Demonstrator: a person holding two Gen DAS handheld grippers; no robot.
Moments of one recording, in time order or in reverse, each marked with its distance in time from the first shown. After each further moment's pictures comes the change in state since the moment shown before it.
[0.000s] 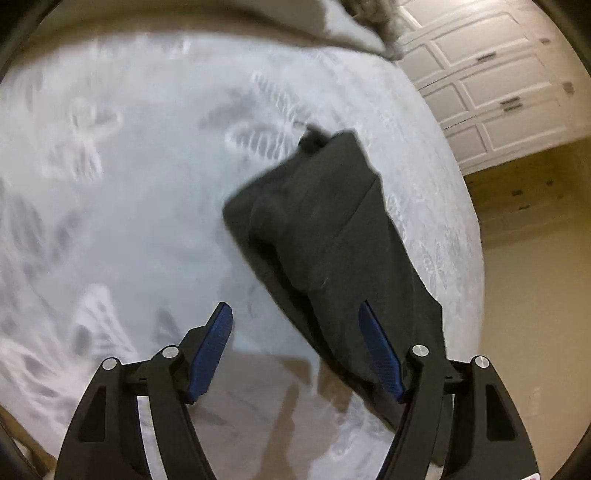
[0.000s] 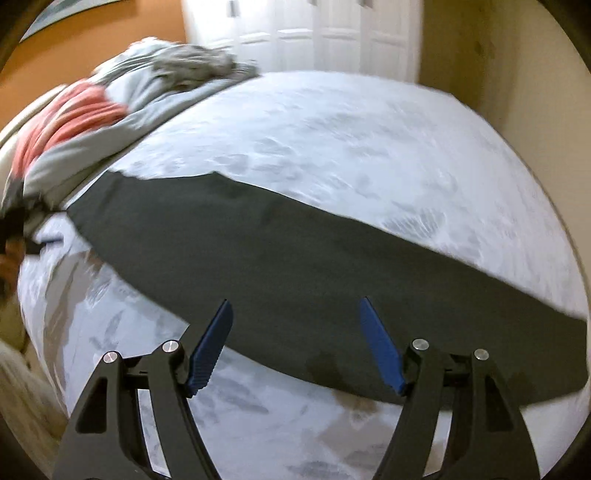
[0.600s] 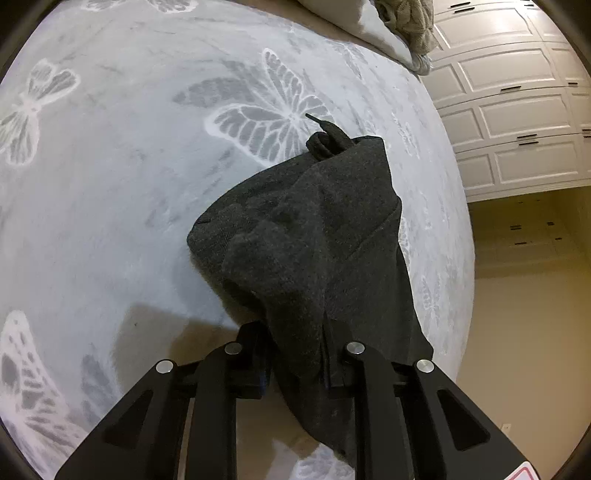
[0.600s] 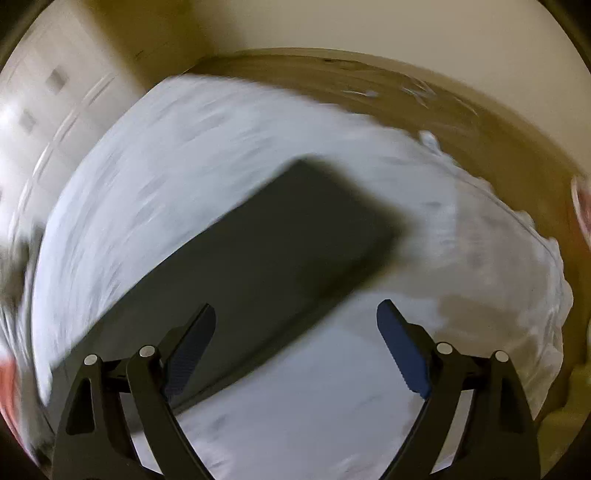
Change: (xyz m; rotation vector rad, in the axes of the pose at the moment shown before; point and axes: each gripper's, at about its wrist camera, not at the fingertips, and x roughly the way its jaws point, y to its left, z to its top) left arm 0.035 0.002 0.022 -0.136 -0.005 -0.020; right arm -0.088 -0.344 -0.125 0.975 0.010 -0.377
